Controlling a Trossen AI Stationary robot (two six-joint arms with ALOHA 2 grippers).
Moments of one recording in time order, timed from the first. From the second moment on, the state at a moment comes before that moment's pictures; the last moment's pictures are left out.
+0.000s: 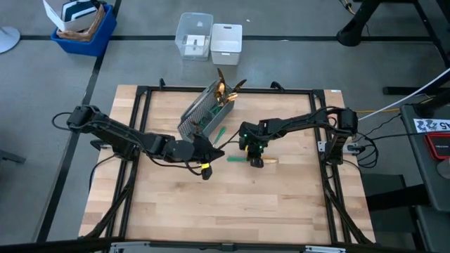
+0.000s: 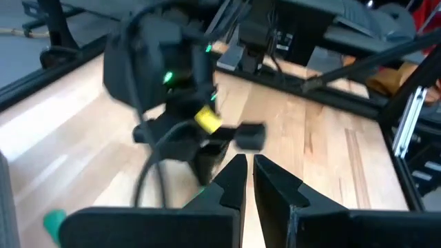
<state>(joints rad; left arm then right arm) -0.27 1.38 0.92 0.06 -0.45 -0.38 -0.16 1.82 1.03 -0.43 -0.43 -0.07</state>
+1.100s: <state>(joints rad) -0.30 1.50 0.92 0.00 -0.43 -0.55 -0.04 1.81 1.09 -0.42 -0.28 -0.11</state>
